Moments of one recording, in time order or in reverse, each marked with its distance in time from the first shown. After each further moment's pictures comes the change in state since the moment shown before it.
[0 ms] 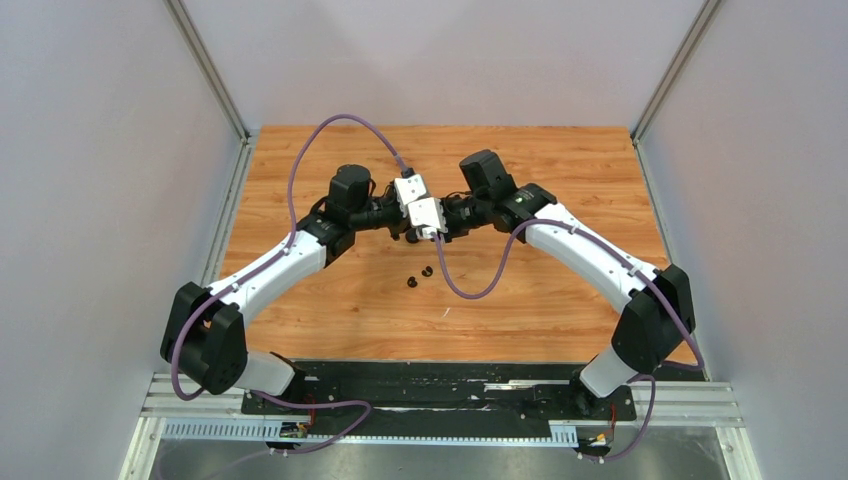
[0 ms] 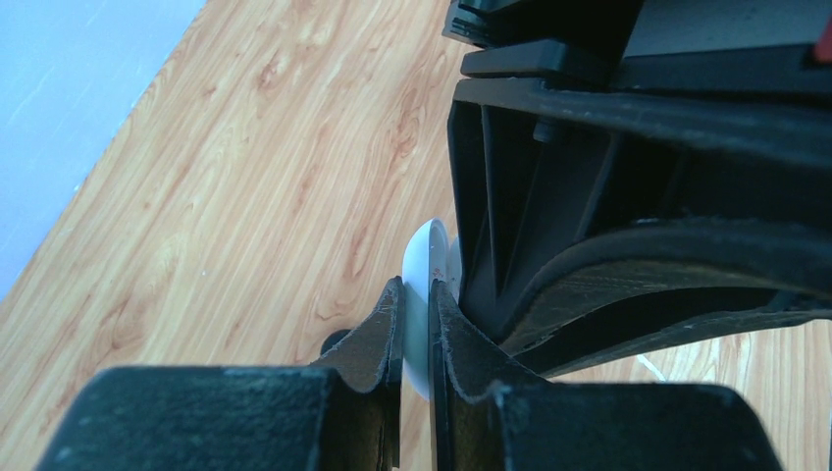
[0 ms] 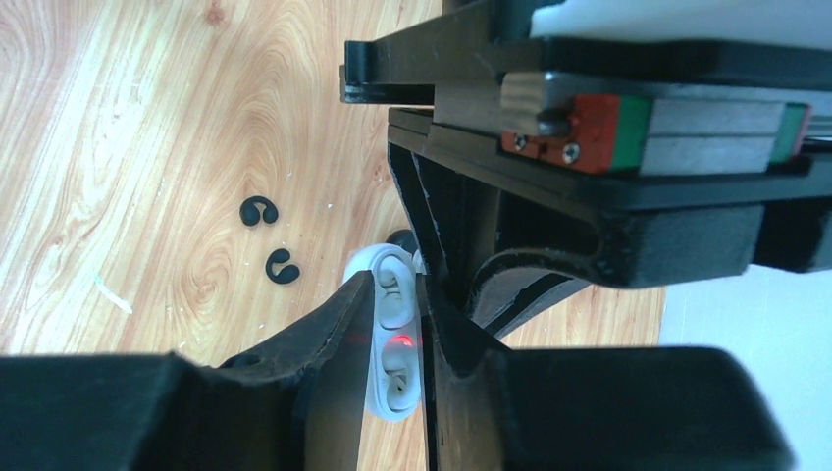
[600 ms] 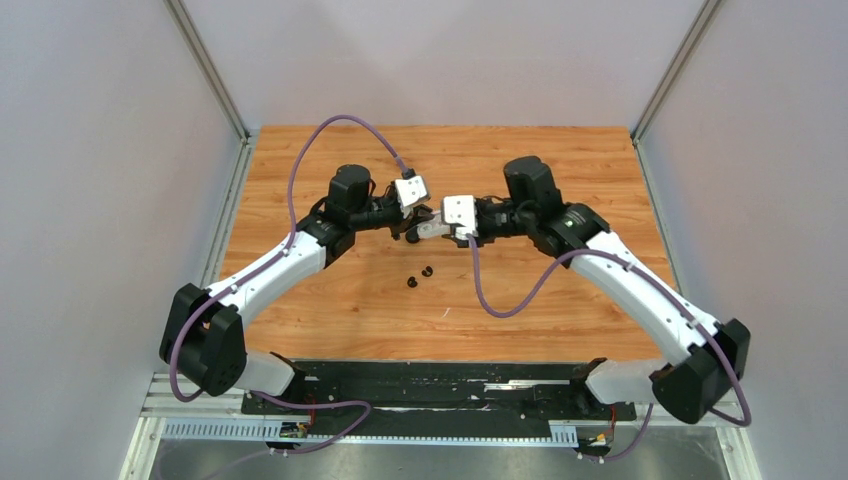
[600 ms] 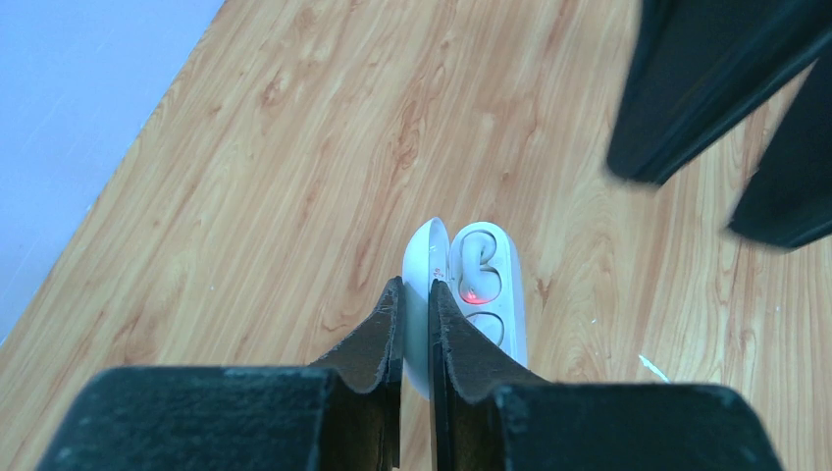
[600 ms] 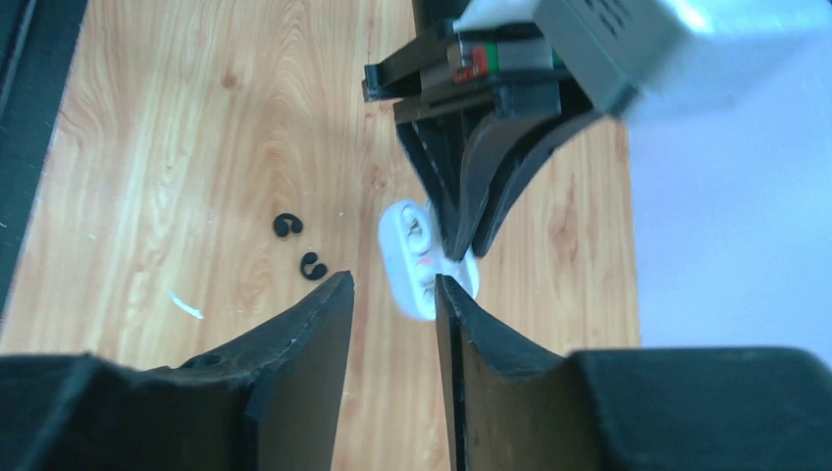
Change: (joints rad) left arm -0.005 -0.007 0.000 0.016 0.011 0.019; right arm -0.039 -0.292 -0.144 0.045 -0.023 0.191
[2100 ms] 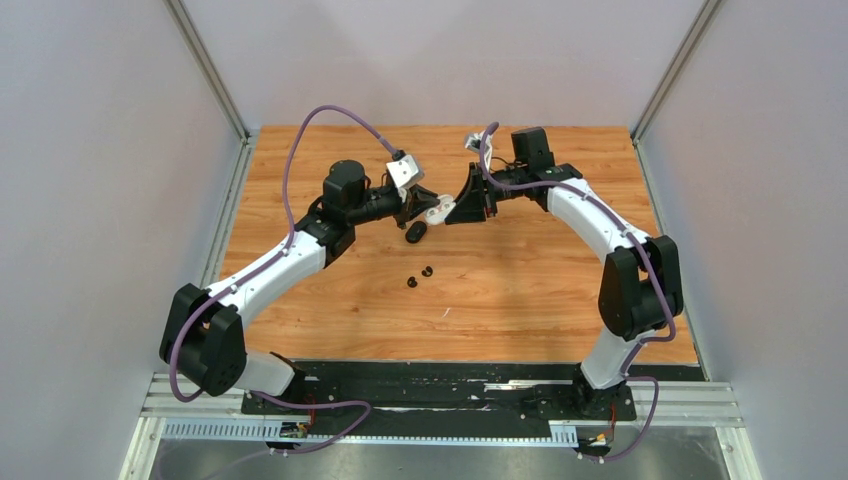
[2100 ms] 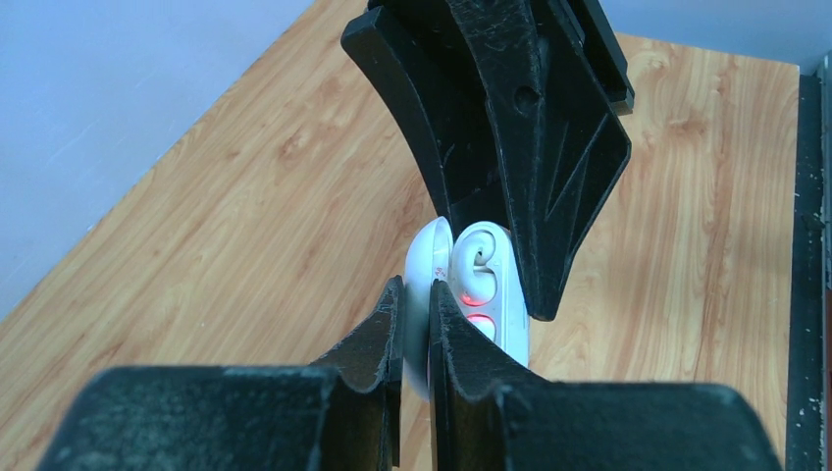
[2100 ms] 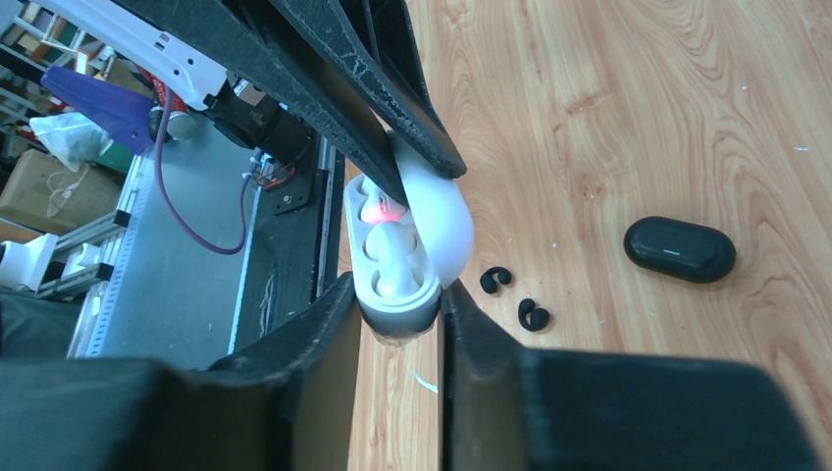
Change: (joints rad) left arm 0.001 0.000 0.003 0.185 -0.024 -0.248; right arm -0.290 0.443 0.148 0.114 -0.615 0.768
